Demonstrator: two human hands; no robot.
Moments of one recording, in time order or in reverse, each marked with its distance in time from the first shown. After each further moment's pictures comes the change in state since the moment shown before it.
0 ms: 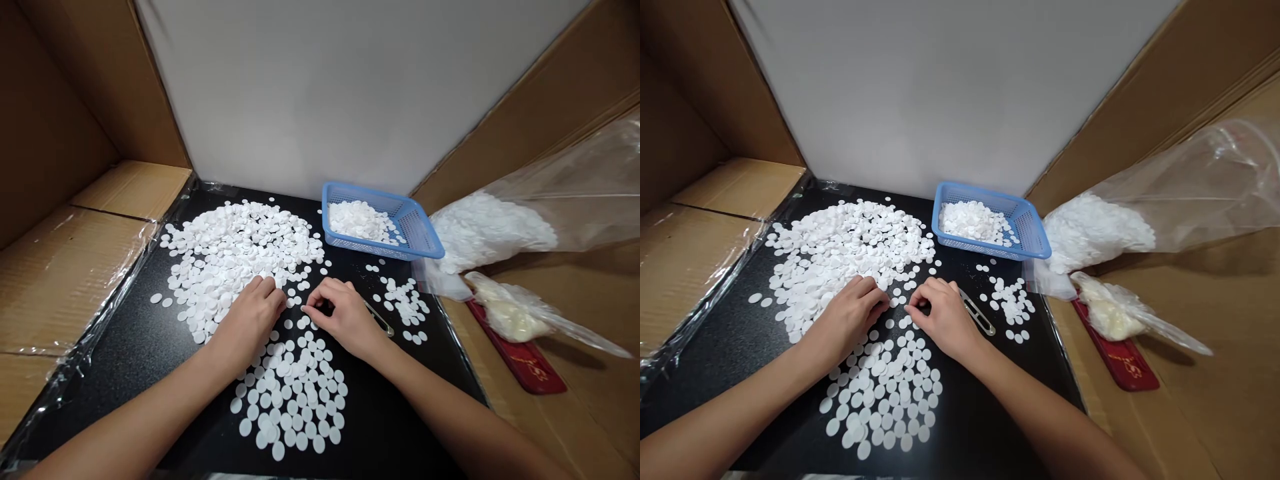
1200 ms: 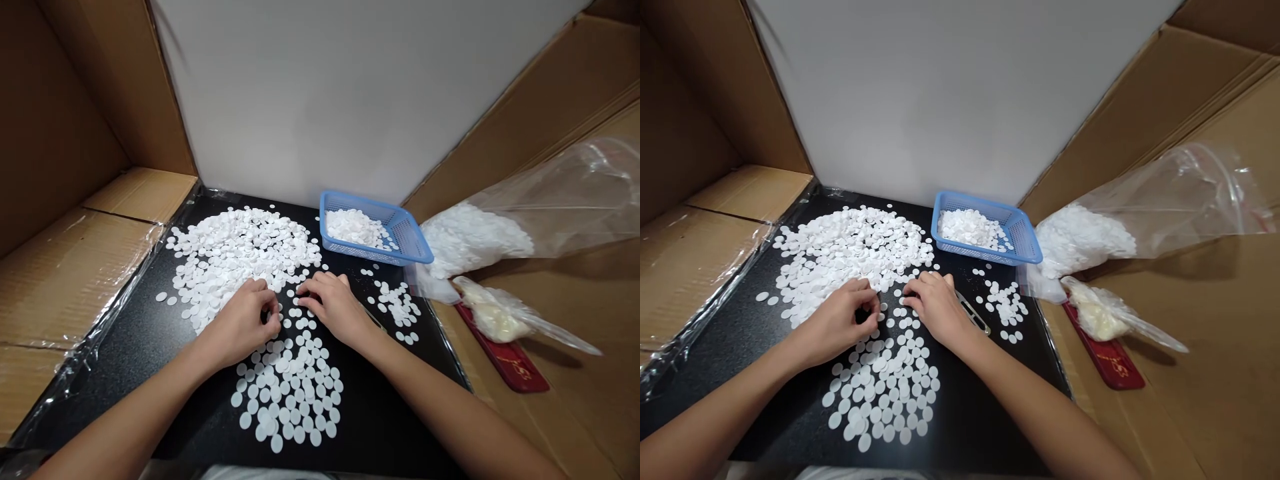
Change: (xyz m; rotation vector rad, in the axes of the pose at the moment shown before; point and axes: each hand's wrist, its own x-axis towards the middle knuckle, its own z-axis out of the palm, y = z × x) left_hand -0.002 0.007 -0.031 -0.280 -0.126 -0.252; right_hand 0.017 -0.006 -0.003 -0.179 -0.062 -0.053
